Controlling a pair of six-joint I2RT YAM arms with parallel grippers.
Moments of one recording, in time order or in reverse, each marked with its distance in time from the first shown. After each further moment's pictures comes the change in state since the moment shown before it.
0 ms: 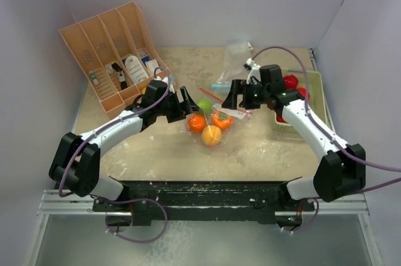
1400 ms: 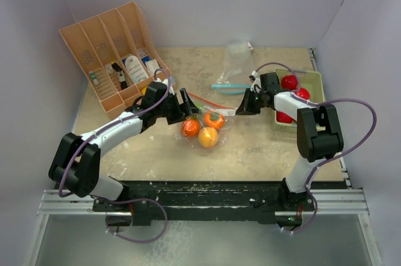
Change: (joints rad) left arm 0.000 -0.005 -0.025 0.013 0.014 -0.005; right arm -0.184 0.383 -0.056 0.188 -0.043 0.029
